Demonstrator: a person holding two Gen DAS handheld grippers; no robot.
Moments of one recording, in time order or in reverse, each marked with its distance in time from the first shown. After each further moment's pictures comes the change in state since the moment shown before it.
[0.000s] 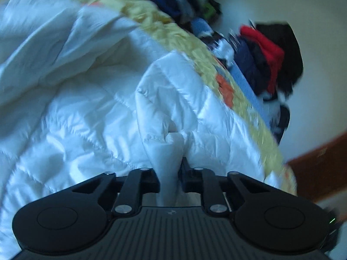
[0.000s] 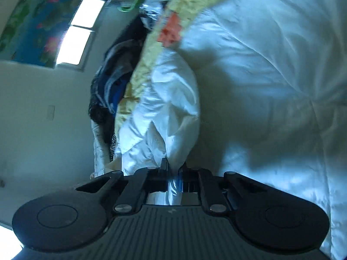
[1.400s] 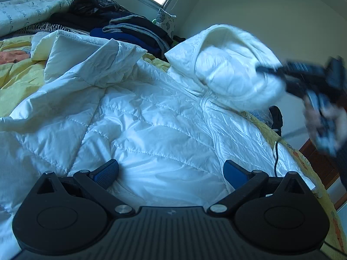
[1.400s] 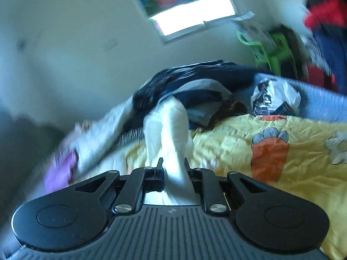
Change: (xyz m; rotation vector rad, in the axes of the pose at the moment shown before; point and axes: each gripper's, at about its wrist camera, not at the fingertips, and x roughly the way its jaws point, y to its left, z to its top) left arm -0.075 0.047 -0.104 0.245 -0.285 -0.022; right arm 0.021 0.153 0.079 -0.924 -0.021 0.044
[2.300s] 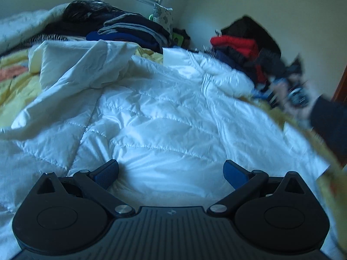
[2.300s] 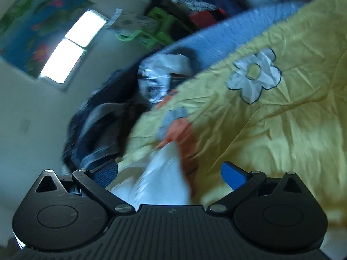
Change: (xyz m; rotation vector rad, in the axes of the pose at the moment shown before) left arm 0.002 -0.012 -0.003 0.084 0.031 0.055; right arm 0.039 -0.171 -0.013 0.773 -0.040 -0.297
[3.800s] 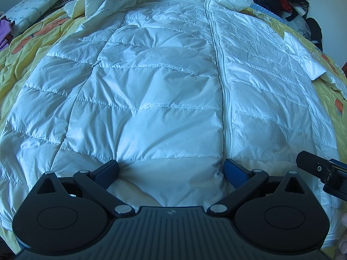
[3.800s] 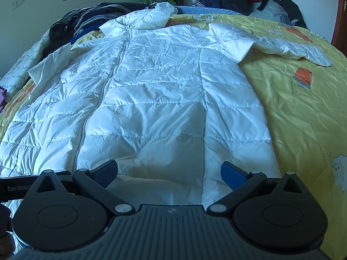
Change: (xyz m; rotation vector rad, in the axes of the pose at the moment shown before) left arm -0.115 -0.072 -0.076 0.089 0.421 0.276; right arm -0.291 -0.008 -0.429 -0.536 0.008 -0.443
